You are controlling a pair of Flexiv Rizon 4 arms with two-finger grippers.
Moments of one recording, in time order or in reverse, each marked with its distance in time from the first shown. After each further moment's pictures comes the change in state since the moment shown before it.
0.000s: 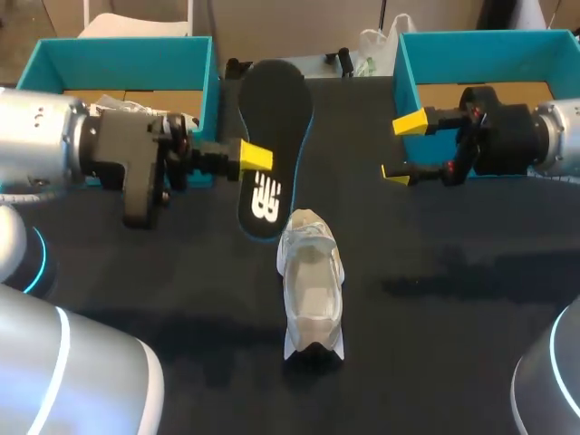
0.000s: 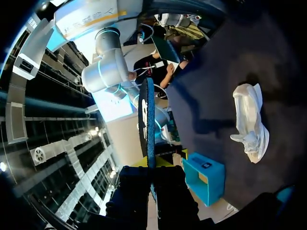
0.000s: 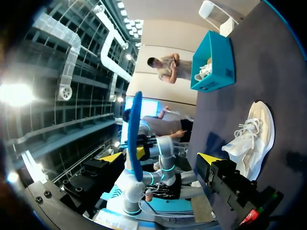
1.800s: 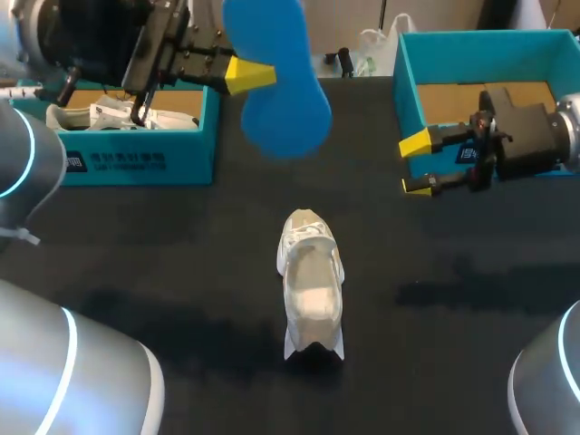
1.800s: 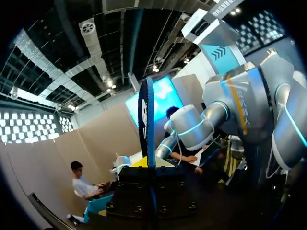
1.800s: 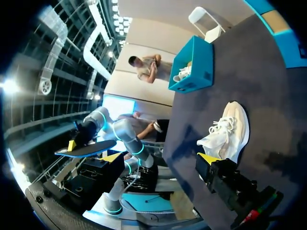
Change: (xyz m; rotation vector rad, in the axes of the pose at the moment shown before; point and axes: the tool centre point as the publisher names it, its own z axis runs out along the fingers) left arm -0.155 -0.013 -0.013 0.310 0.014 -1.371; right arm -0.021 -0.015 -0.018 -0.007 -0.240 -0.037
